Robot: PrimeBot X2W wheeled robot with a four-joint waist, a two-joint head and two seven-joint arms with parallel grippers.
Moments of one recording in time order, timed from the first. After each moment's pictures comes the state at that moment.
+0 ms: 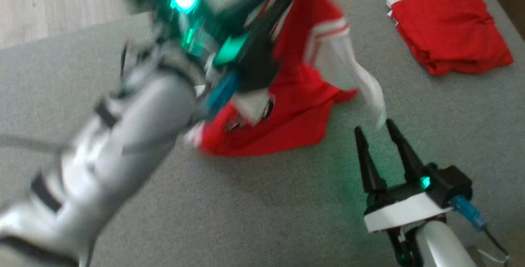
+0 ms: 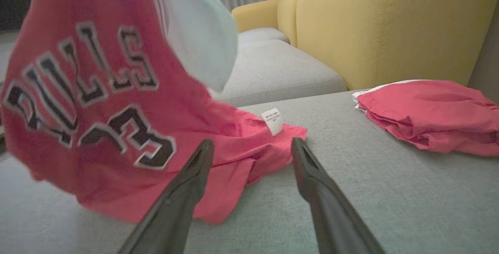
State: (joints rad) left arm -0.87 0.29 -0.71 -0.01 0.05 -0.13 0.16; right arm -0.08 -0.05 0.21 0.19 0.19 0.13 -0.26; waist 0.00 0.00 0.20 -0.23
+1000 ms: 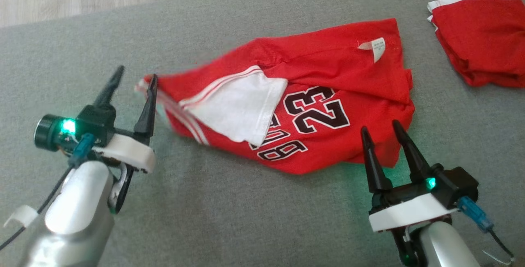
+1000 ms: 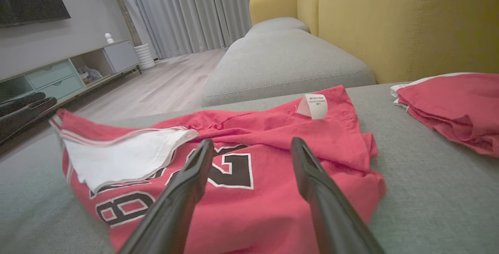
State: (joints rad) left arm -0.51 0.35 -0.47 0.50 -0.33 0.01 -0.20; right arm -0.06 -0.05 0.19 0.19 0.19 0.13 -0.26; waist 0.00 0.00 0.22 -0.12
